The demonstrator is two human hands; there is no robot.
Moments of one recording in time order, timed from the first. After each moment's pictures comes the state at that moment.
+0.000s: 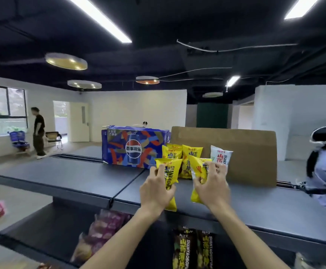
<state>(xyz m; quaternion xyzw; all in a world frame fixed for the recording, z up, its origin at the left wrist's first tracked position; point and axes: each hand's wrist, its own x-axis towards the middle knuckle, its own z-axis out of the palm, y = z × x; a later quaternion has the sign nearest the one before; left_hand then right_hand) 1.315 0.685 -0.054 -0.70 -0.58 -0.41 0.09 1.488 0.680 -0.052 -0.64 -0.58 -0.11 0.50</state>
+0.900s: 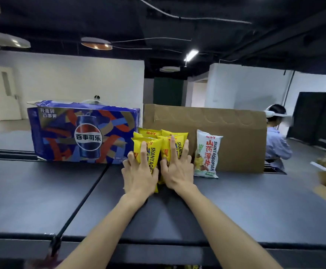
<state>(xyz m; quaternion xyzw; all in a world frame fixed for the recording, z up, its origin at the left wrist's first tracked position) 1.341 0.879 -0.090 -0.73 -0.55 -0.41 0.05 1.466 0.863 -0.078 -0.73 -0.57 -0.12 0.36</state>
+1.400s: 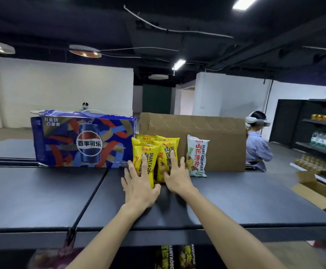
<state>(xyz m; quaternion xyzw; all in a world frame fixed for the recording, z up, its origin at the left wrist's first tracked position) 1.323 0.828 -0.090 -0.77 -0.54 -0.33 -0.04 1.466 0.819 -0.072 -0.77 -0.56 0.03 0.31</state>
